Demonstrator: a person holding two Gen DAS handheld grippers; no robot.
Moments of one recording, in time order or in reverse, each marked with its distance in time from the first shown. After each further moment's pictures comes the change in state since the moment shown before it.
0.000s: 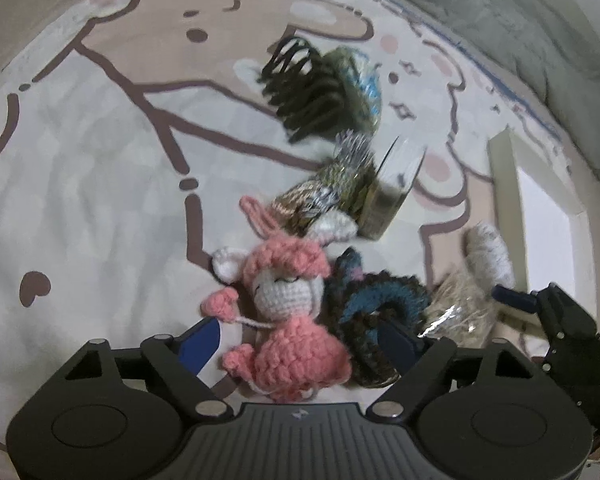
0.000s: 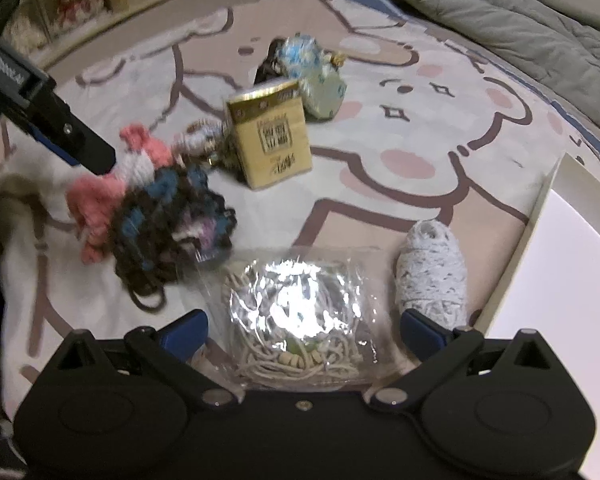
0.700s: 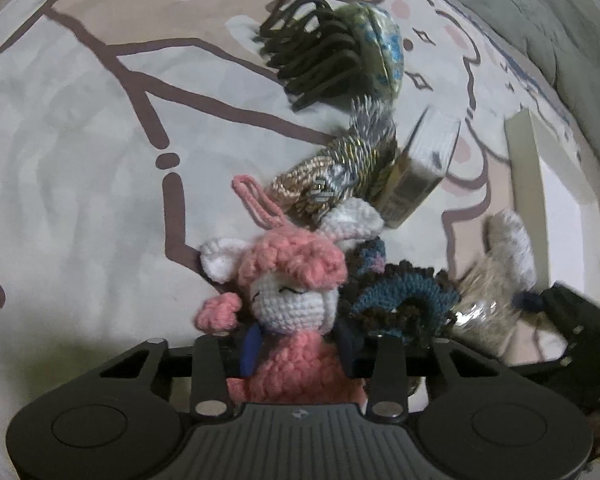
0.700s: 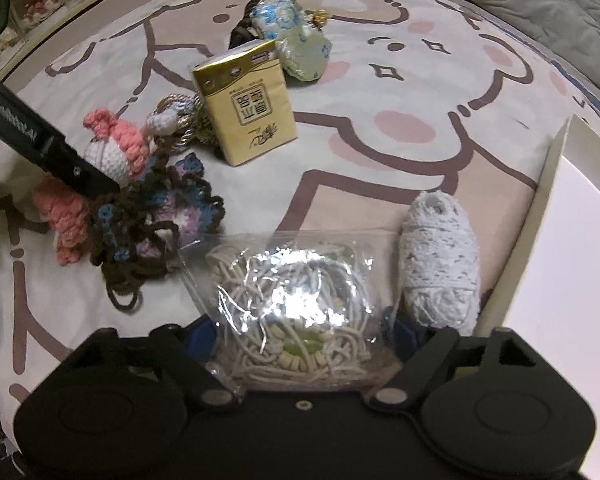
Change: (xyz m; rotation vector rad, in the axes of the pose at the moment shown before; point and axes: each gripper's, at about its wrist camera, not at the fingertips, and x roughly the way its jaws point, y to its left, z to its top) left arm 0.042 0.006 0.009 0.013 0.065 -0.022; right arm 0.020 -0.008 0.012 0.084 0.100 -0.012
